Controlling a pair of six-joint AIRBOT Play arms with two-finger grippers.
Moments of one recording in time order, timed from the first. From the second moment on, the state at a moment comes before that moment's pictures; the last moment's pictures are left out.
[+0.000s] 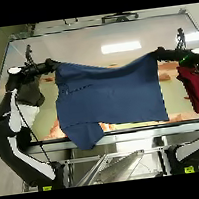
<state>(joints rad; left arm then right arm) 0.17 -1.95 1.72 0.37 -1.05 -0.92 -0.32 -1.80 1.47 -0.34 0.96 0.82</state>
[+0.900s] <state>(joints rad) 0.12 -2.03 1.87 0.84 -1.20 -1.08 -0.35 -1.93 1.60 -0.74 1.21 0.92</state>
